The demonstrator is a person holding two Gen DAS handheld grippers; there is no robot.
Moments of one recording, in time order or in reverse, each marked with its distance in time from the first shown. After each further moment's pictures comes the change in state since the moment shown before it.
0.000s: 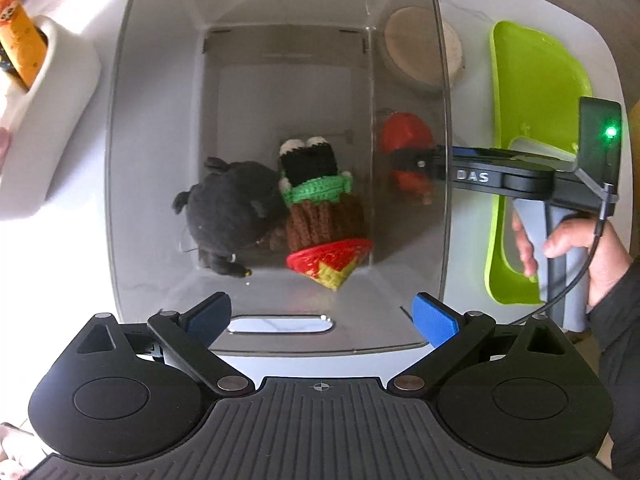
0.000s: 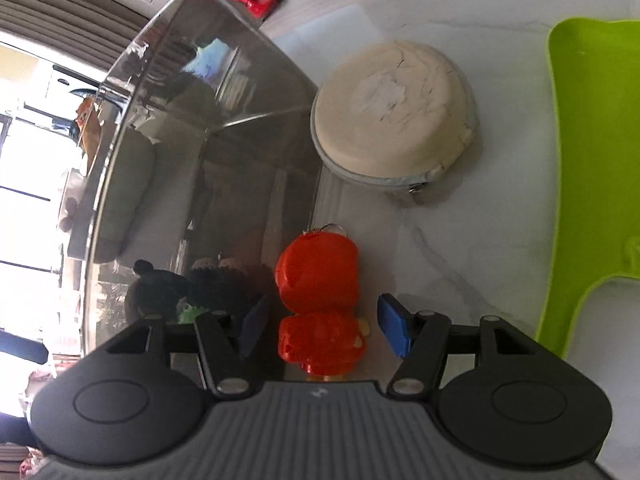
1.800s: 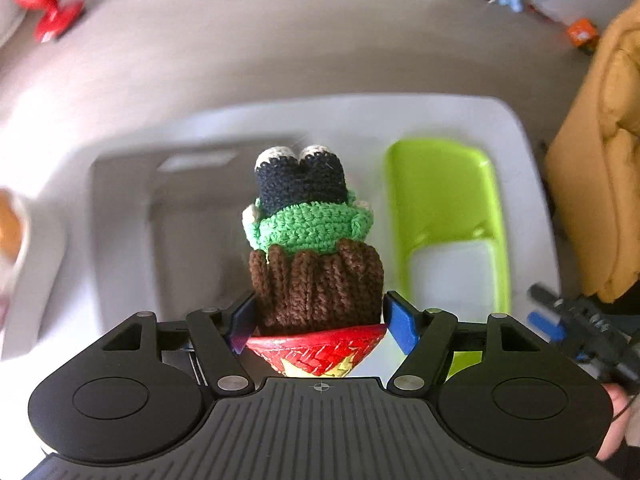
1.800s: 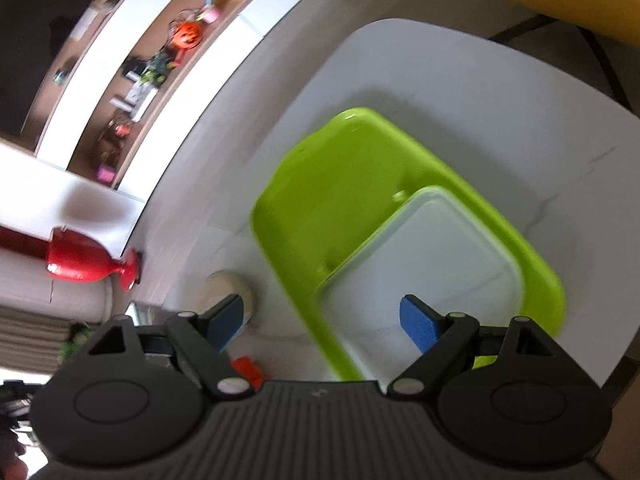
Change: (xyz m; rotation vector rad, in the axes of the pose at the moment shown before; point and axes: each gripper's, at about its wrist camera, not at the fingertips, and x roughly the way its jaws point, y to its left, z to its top) left arm -0.087 -0.012 0.037 0.122 -0.237 -0.129; right arm -0.217 -0.038 -0.117 0.746 -0.548 -0.210
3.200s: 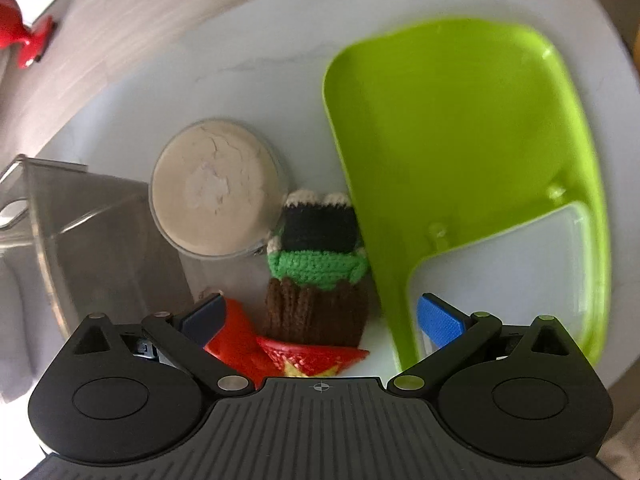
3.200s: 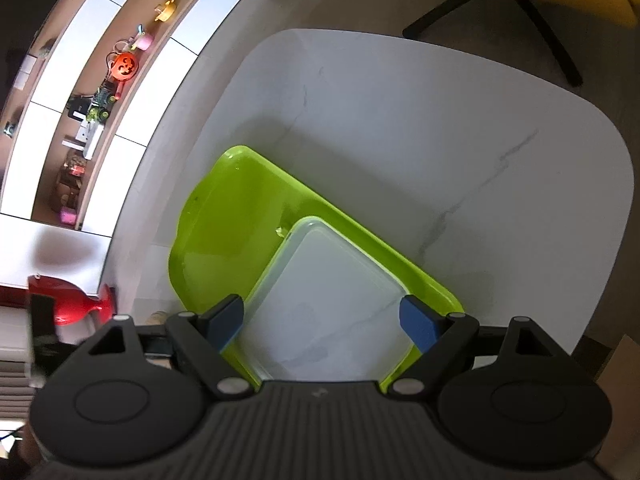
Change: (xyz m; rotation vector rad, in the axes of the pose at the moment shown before) left arm 0.226 -0.182 0.056 0.202 0.219 0.327; right arm -0.018 -0.121 0.047 0.167 0.001 -0.068
